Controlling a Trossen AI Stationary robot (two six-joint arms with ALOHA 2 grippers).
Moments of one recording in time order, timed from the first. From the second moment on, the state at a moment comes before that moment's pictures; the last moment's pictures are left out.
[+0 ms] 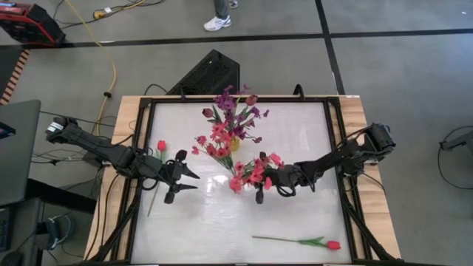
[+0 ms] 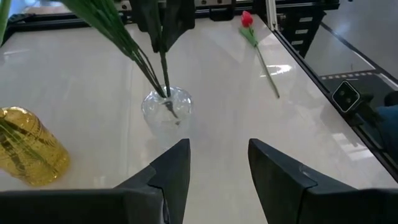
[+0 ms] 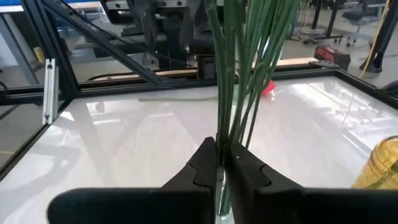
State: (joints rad) left arm -0.37 0.85 0.53 -0.10 -0.19 -0.11; right arm 0.28 1.66 0.69 0.80 0.39 0.13
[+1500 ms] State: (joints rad) left arm -0.37 0.85 0.53 -0.21 -0.15 -0.23; right arm 0.40 1.56 1.27 -1.23 0.01 0.84
